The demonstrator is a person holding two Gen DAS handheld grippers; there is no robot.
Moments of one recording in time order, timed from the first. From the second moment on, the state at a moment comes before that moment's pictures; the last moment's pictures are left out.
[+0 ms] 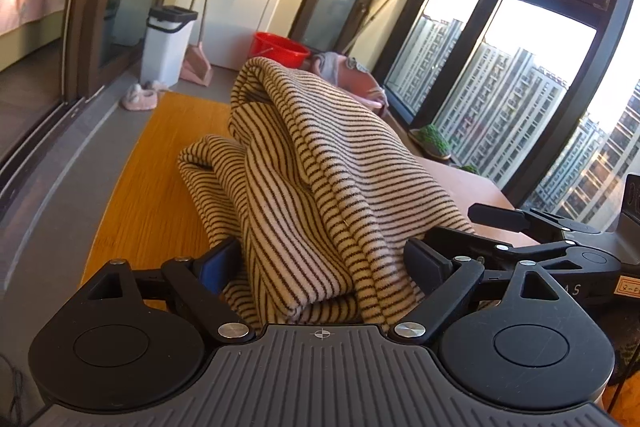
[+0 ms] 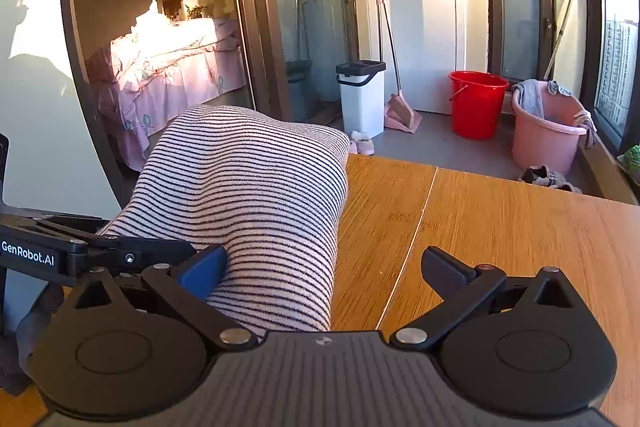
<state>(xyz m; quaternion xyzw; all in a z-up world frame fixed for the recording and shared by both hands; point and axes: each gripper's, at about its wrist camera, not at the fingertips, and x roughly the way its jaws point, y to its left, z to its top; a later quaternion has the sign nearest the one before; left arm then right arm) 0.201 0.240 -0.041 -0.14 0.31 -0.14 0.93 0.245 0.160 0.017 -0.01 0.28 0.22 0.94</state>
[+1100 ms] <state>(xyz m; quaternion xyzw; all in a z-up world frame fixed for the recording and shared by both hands) 0.055 0.188 -0.048 -0.01 0.36 0.04 0.93 0.097 0.137 -0.002 -0.04 0.35 0.13 0.93</state>
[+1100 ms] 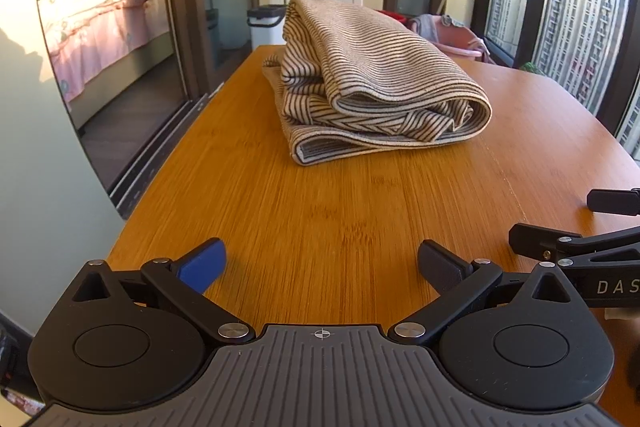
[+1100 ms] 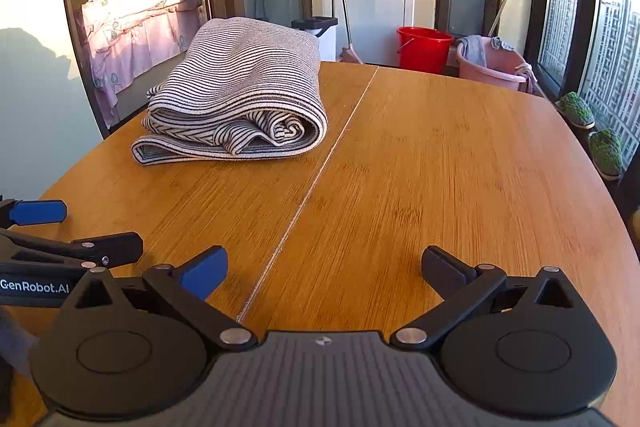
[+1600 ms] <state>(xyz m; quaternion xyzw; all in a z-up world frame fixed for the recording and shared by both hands) 0.057 0.189 -0.046 -0.01 0.36 0.04 0.93 0.096 0.137 -0.004 -0.04 0.35 0.12 0.93</state>
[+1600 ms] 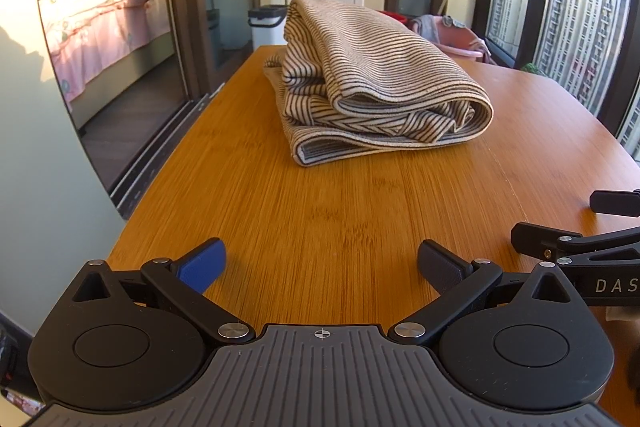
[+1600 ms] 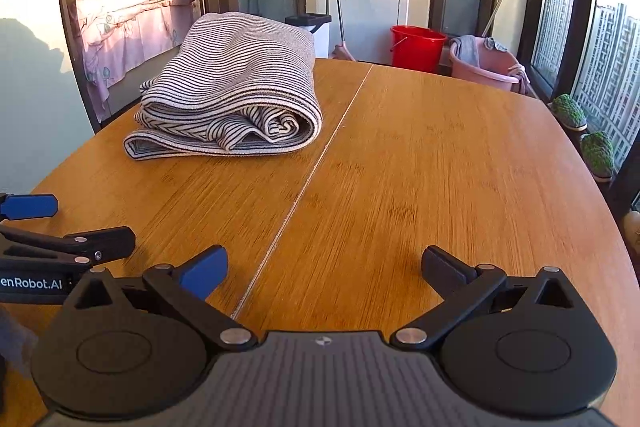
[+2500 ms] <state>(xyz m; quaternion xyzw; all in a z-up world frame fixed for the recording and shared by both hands) 0.058 0.188 -0.046 -0.01 0.36 0.03 0.93 0.094 0.136 -0.004 -0.04 0.35 0.12 0.93</state>
